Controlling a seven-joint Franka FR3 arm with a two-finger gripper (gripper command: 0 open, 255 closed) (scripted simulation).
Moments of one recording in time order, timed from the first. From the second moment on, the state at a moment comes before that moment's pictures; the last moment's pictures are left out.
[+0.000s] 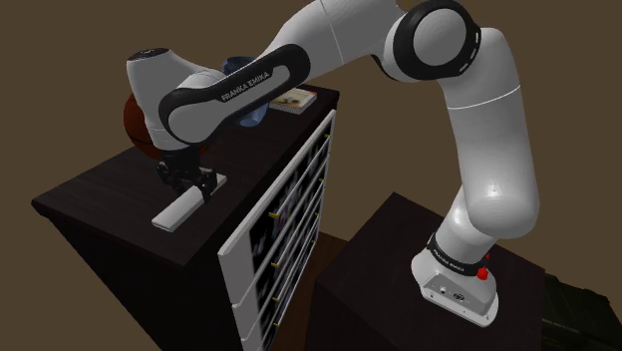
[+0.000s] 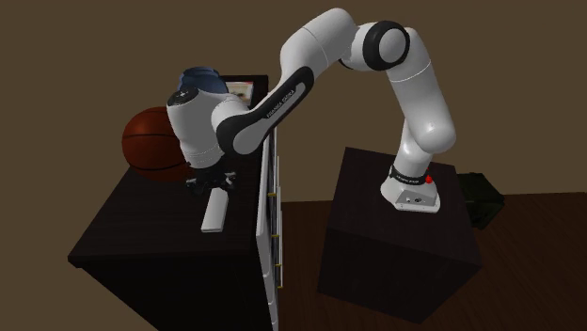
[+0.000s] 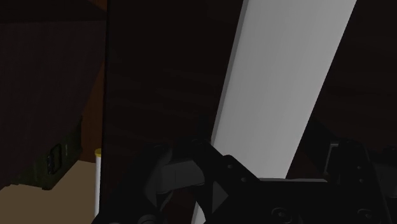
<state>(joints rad) 0.14 0.59 0.54 -1.57 -0.34 2.05 1.81</state>
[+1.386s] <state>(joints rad) 0.13 0.52 0.57 -1.44 -0.29 1.86 1.77</state>
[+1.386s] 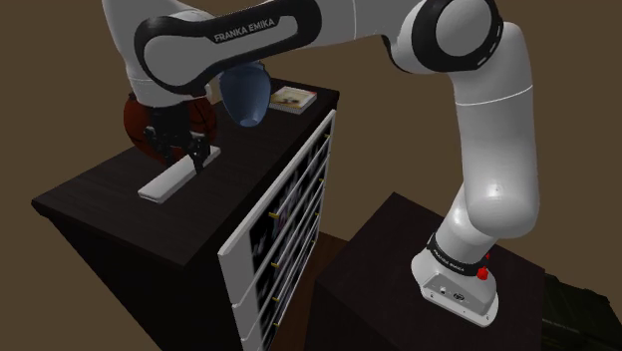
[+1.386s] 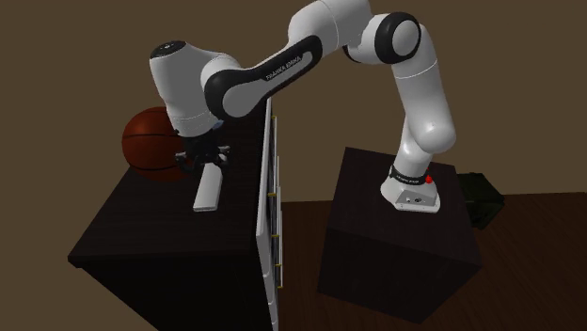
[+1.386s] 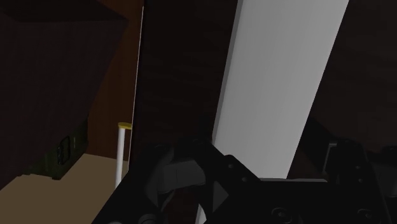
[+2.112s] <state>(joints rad) -0.07 0.40 0.54 -1.58 -0.23 1.90 1.56</state>
